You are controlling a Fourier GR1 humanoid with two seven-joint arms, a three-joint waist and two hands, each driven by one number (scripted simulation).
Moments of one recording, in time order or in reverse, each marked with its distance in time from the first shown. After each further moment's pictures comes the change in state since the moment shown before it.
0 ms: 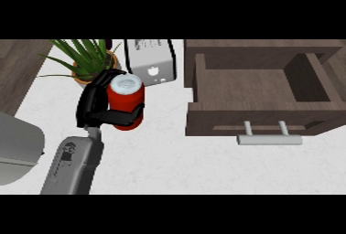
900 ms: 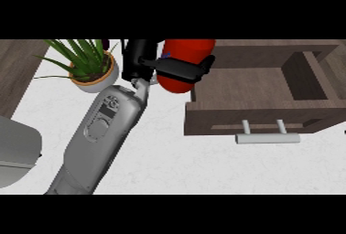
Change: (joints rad) left arm -0.489 -0.009 -0.240 0.045 0.005 0.318 0.350; right arm -0.047 -0.015 -0.008 0.041 0.002 -0.012 0.004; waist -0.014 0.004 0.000
